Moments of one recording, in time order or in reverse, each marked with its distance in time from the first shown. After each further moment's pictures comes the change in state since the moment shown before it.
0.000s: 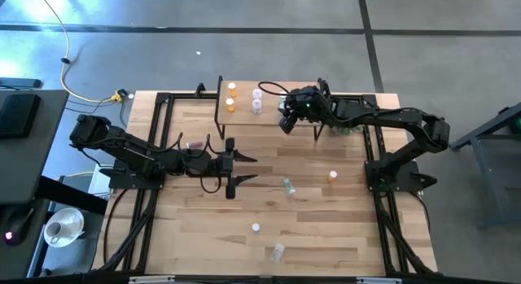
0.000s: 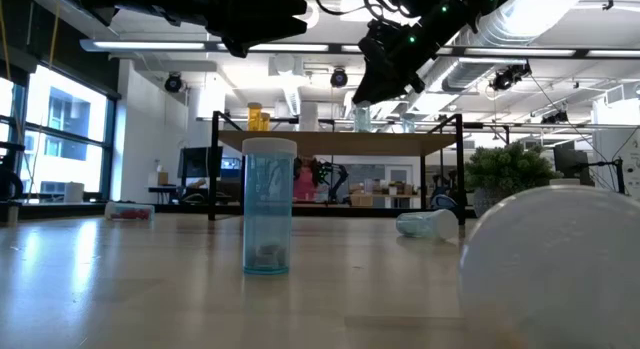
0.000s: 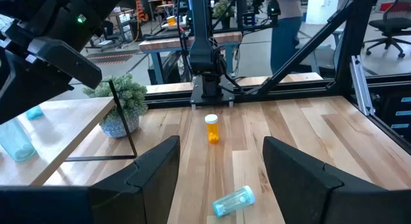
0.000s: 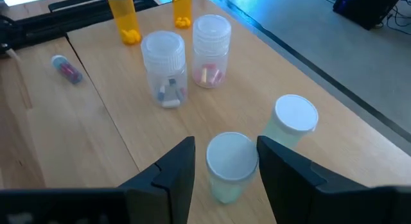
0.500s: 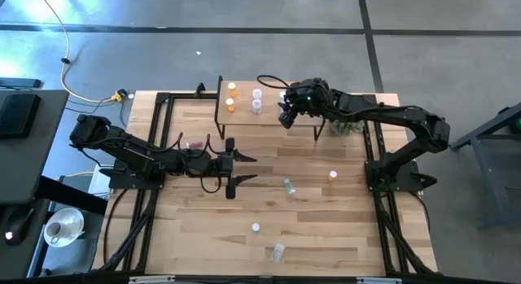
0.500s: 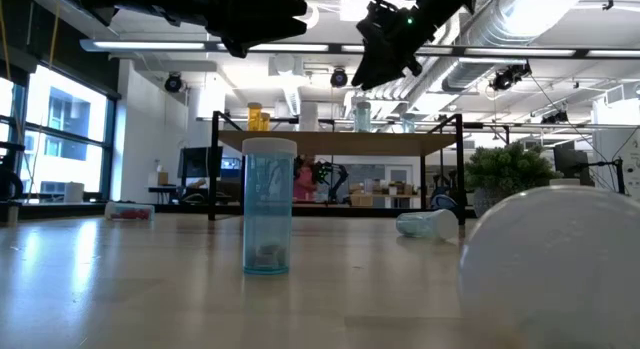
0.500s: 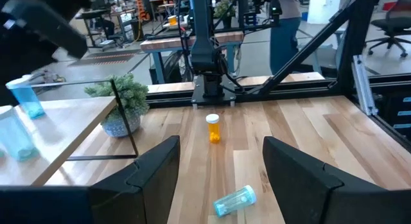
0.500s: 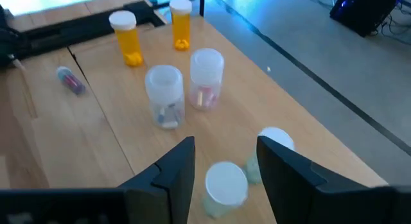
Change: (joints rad) left arm 0.000 0.000 0.000 -0.002 -0.008 0.000; right arm -0.006 0.000 0.129 -0.126 0.000 -0.024
